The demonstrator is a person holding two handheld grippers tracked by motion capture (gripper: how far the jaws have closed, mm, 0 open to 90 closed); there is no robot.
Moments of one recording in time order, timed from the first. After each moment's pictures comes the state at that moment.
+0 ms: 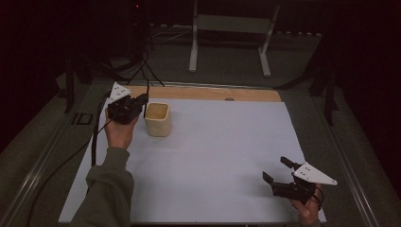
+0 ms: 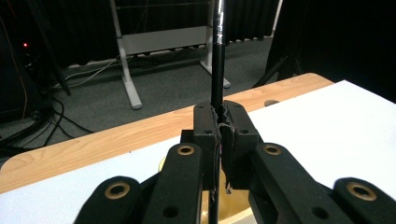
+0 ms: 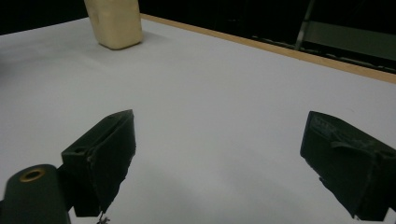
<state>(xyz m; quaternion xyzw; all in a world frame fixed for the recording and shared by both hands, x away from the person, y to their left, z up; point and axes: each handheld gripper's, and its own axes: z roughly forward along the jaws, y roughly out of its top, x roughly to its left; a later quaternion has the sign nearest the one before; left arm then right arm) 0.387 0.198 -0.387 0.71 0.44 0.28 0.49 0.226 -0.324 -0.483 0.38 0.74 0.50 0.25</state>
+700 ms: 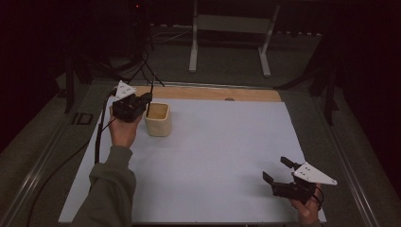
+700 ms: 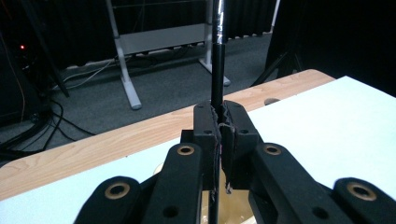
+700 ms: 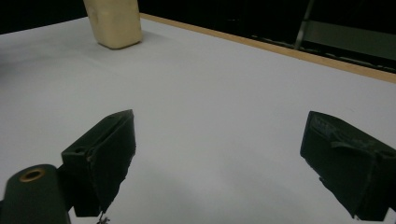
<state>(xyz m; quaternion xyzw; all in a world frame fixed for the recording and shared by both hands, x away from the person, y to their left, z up) 0.396 0.189 -0.390 0.71 0.43 0.28 0.48 0.226 -0.324 -0.484 0.38 0.74 0.50 0.25</state>
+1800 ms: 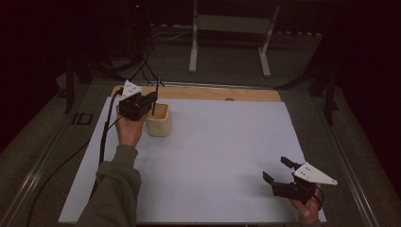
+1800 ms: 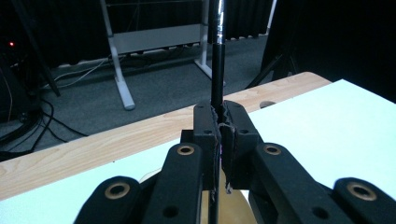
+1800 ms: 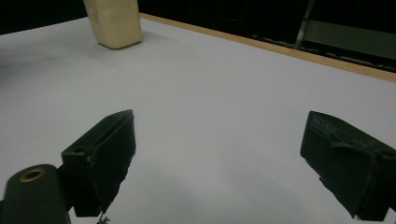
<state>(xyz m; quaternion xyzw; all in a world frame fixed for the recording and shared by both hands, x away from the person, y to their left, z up) 0.408 0.178 -0.398 0.71 0.43 0.27 0.49 0.226 -0.325 -0.484 0.38 0.74 0.50 0.25</state>
